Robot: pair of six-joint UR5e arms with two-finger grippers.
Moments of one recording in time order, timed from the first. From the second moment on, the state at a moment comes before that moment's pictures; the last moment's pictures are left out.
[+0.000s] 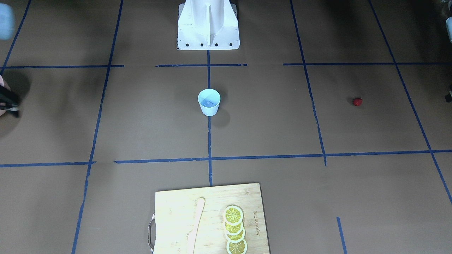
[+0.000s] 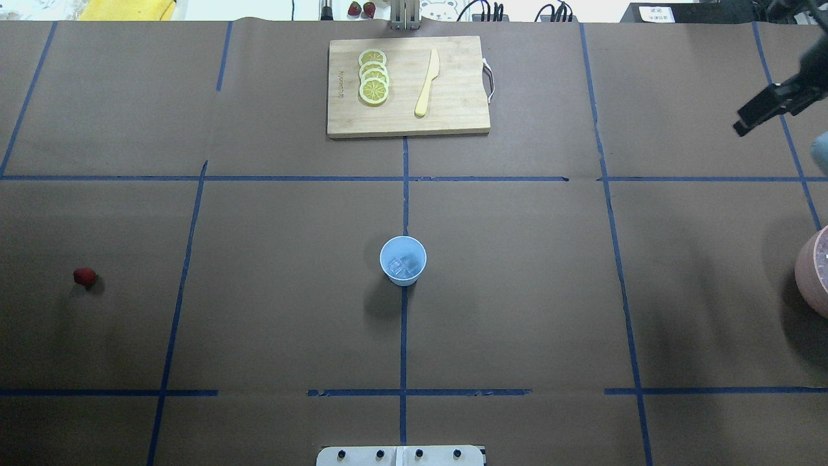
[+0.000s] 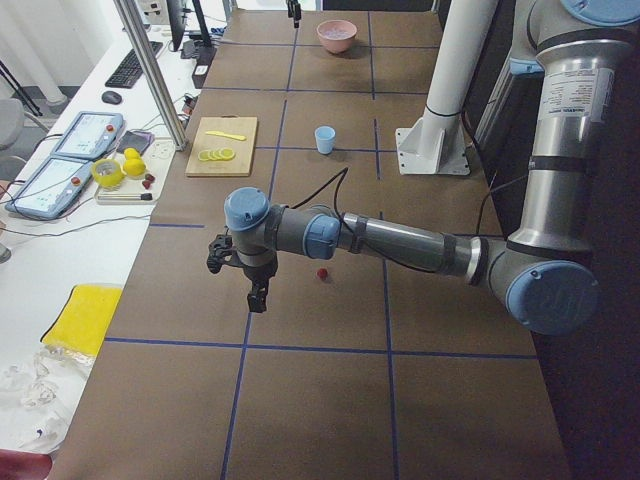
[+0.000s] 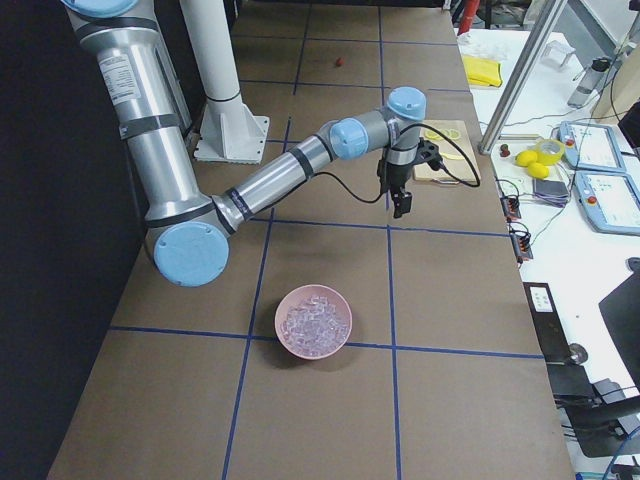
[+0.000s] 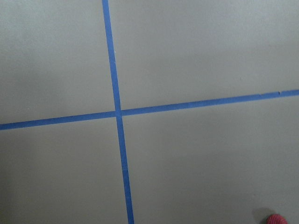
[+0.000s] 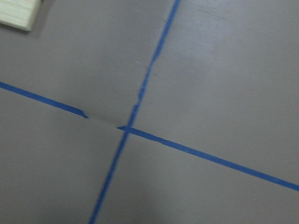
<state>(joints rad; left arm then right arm) -1.45 -1.63 -1.70 -1.56 -2.34 -0.10 1.30 -1.34 1.86 -1.79 2.25 0.00</state>
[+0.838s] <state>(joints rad) -1.44 -1.63 -1.72 -1.62 -2.35 -0.12 1.68 -1.61 1.66 -1.77 2.28 -0.39</state>
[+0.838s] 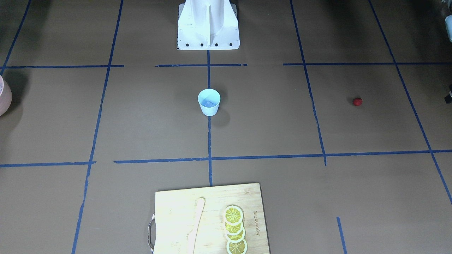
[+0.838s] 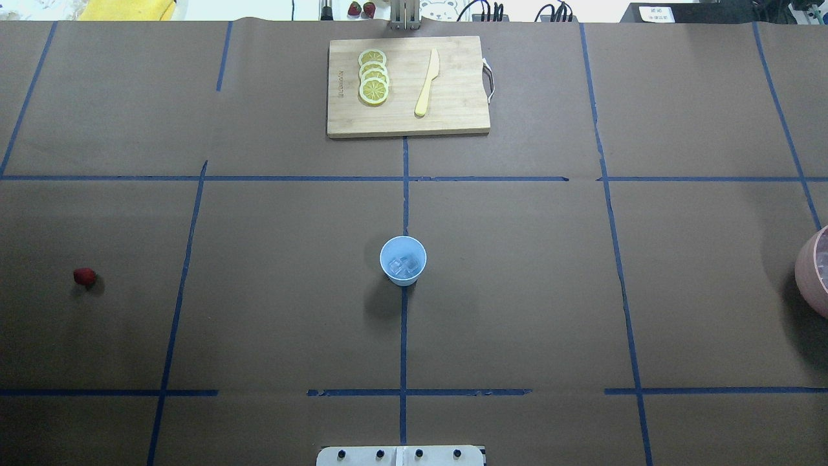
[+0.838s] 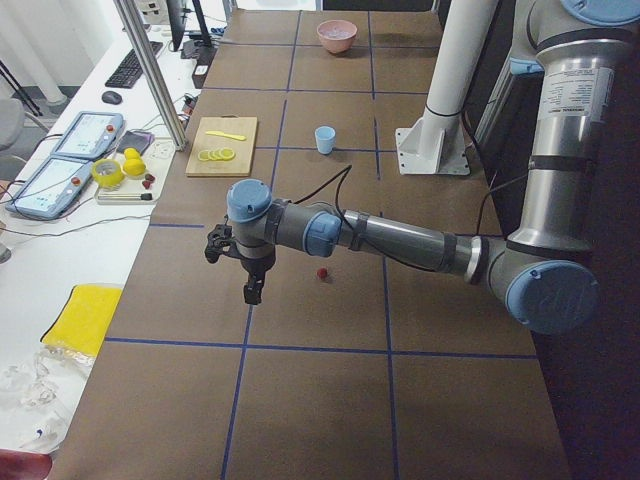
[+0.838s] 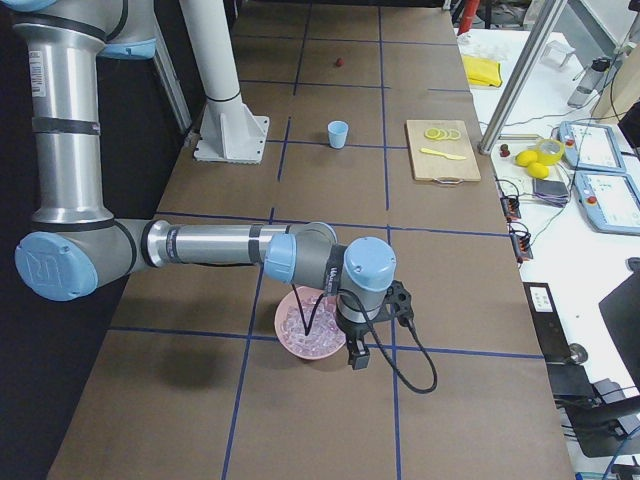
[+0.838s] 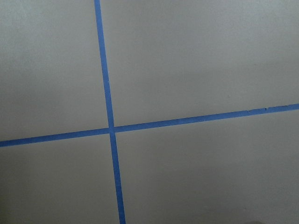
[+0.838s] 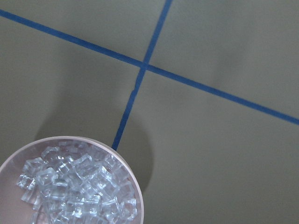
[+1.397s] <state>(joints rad) -1.24 -1.57 -1.74 -1.83 -2.31 -0.42 1.68 -1.64 1.68 -1.72 2.28 -0.31</state>
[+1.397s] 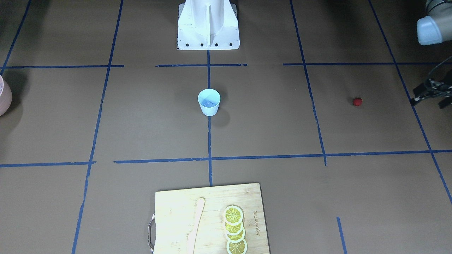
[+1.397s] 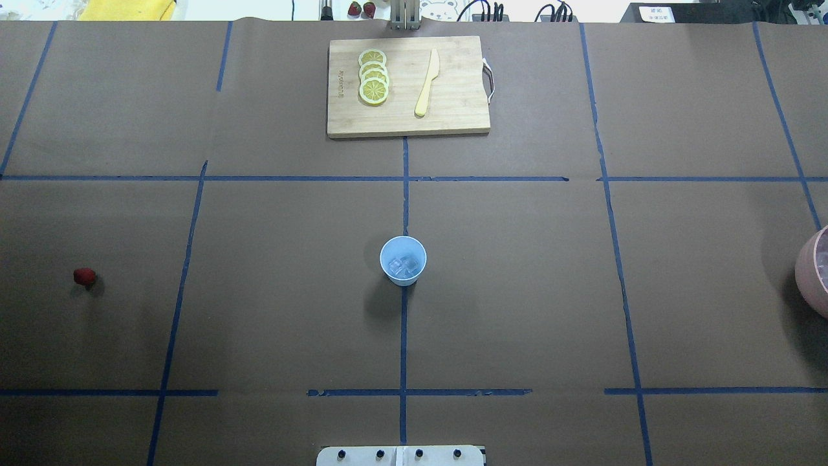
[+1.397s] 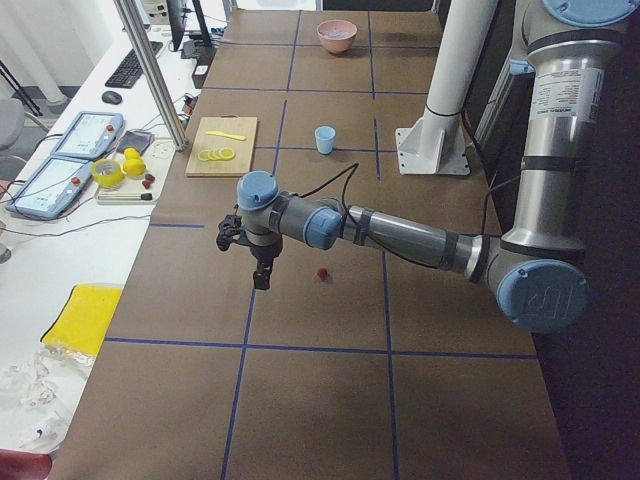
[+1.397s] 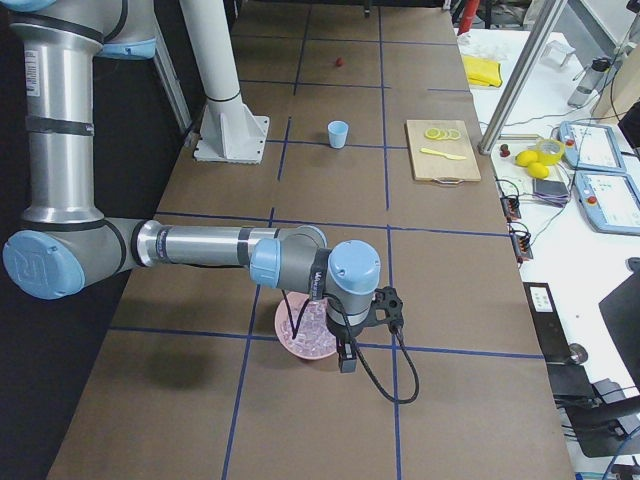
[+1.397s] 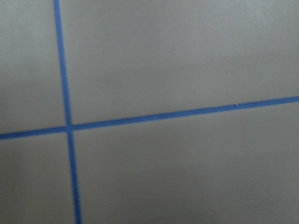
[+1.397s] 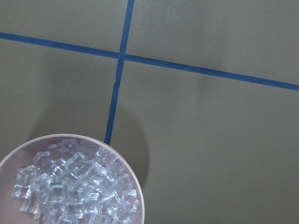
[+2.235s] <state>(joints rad) -0.89 -1.50 -1.73 -2.12 -2.14 -0.84 1.68 -1.64 1.68 -1.72 2.28 -0.31</state>
